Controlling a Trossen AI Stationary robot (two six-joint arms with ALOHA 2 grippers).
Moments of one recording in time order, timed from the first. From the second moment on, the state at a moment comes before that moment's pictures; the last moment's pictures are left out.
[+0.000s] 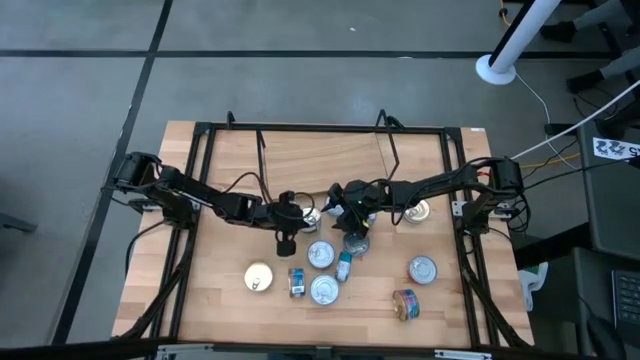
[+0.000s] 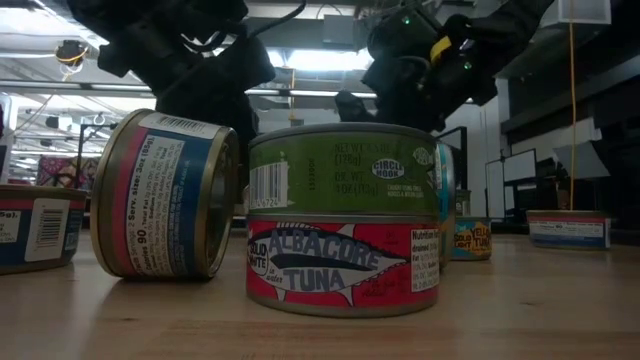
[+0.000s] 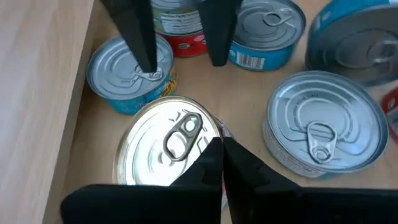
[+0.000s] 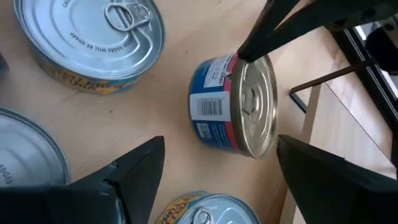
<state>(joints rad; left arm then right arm) -0.12 1.55 0.71 0.13 -0.22 -0.11 -0.04 1.72 0.90 0.14 -0.14 -0.92</state>
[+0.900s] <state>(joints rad) -0.07 1.55 0.71 0.18 -0.22 -0.31 0.07 1.72 0.90 0.18 0.12 -0.82</state>
